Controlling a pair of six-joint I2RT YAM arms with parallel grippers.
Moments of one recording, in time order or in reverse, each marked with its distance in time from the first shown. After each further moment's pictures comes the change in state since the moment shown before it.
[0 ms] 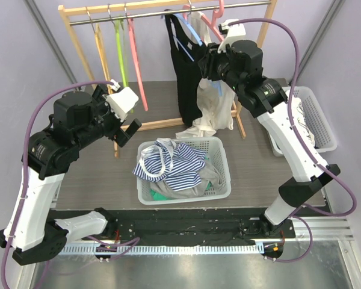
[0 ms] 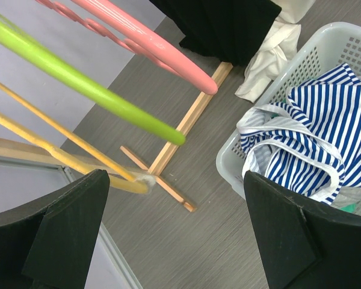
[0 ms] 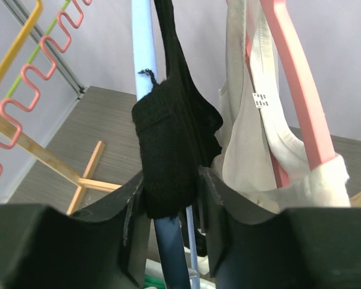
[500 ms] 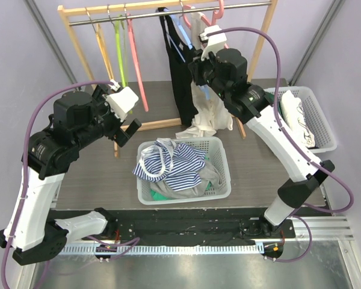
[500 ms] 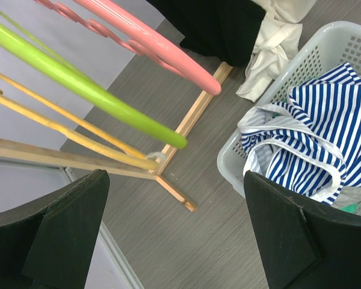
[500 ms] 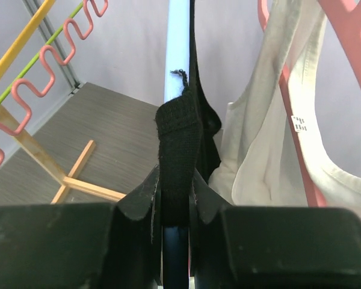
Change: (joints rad) left arm 0.003 0.000 0.000 0.000 0.000 0.003; right arm 0.098 0.023 -0.059 0.126 0.050 -0.140
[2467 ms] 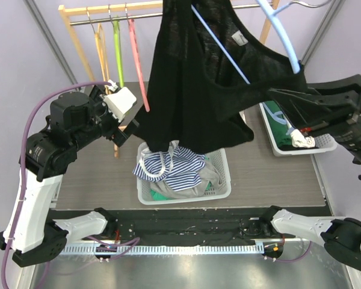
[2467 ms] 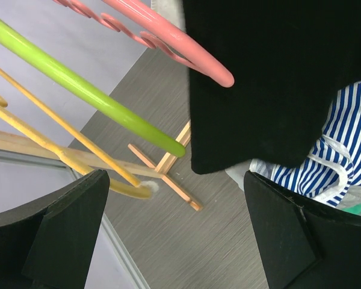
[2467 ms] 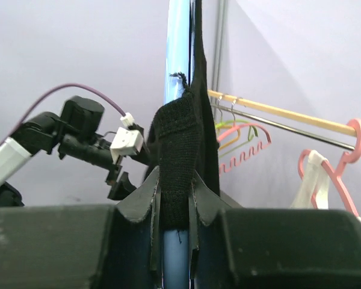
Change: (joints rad) left arm 0.011 -0.008 0.006 -0.003 -0.003 0.019; right arm 0.011 -0.593 0.084 -0.150 -0.496 0.051
